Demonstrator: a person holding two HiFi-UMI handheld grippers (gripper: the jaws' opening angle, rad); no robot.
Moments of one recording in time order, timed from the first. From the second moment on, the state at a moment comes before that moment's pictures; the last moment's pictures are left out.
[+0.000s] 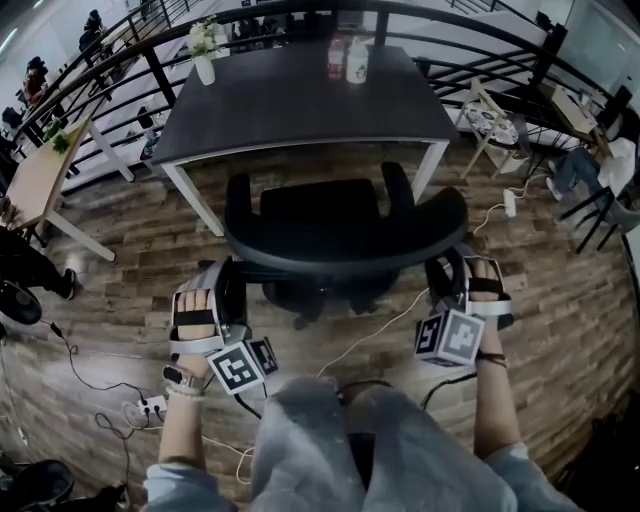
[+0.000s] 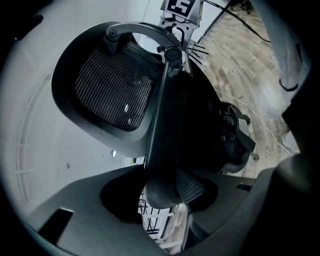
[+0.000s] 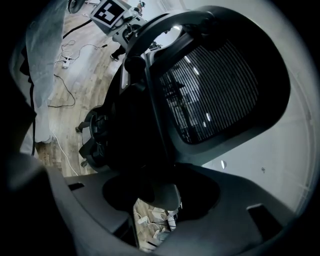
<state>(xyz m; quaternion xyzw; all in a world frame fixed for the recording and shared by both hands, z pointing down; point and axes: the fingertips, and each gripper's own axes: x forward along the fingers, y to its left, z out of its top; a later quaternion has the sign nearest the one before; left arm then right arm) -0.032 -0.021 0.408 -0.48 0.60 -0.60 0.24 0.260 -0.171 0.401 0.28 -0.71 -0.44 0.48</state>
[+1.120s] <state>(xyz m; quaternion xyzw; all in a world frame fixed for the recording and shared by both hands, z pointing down) 0.016 0.017 0.352 -0.59 0.75 -0.30 0.03 0.236 -0.082 0.350 0.31 -0.91 -0.16 0.22</state>
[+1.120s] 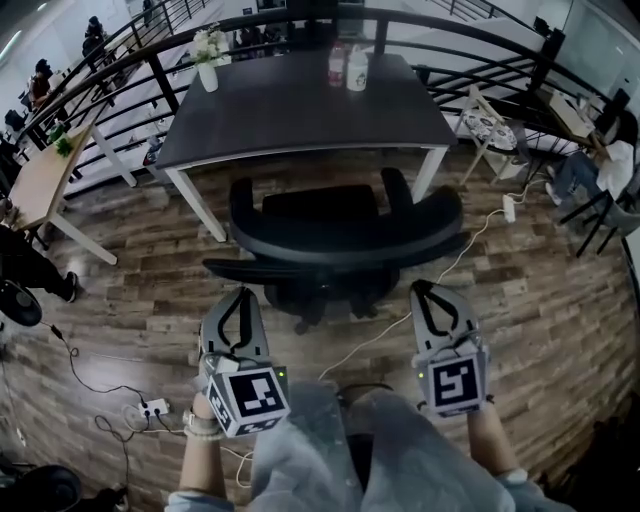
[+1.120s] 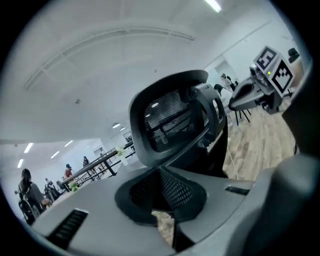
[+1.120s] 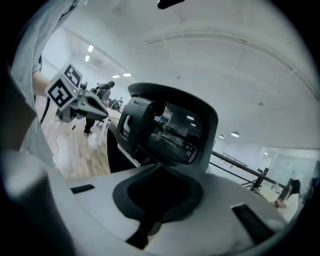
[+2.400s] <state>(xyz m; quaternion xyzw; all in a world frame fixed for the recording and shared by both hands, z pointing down) 0.070 -0.001 0.353 -0.66 0.72 -0.22 -0.04 0.212 -0.063 0.365 0.29 -0.94 -0.05 0.18</state>
